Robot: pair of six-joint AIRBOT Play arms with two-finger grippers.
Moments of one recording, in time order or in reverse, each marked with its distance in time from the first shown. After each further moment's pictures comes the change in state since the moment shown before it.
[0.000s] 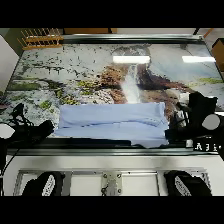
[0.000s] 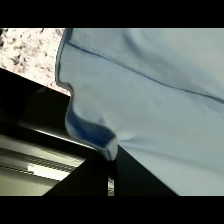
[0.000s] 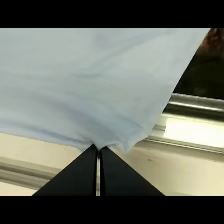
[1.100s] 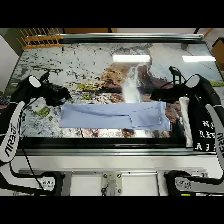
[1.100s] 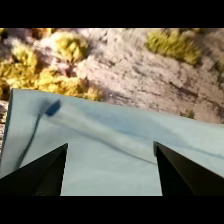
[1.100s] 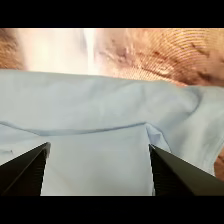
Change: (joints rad) left arm -0.192 -0.833 0.665 -0.068 0.127 0.026; right arm 0.016 -0.609 0.502 0.189 -0.349 -0.077
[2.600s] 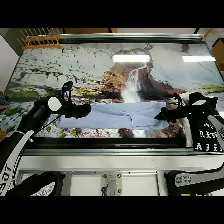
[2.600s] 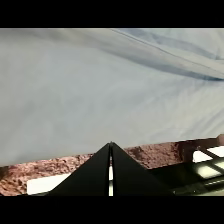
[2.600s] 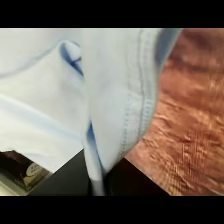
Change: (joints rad) left arm -0.385 0.348 -0.378 -0.020 0.170 -0.071; right arm -0.262 -0.164 -0.272 0.327 0.112 -0.314
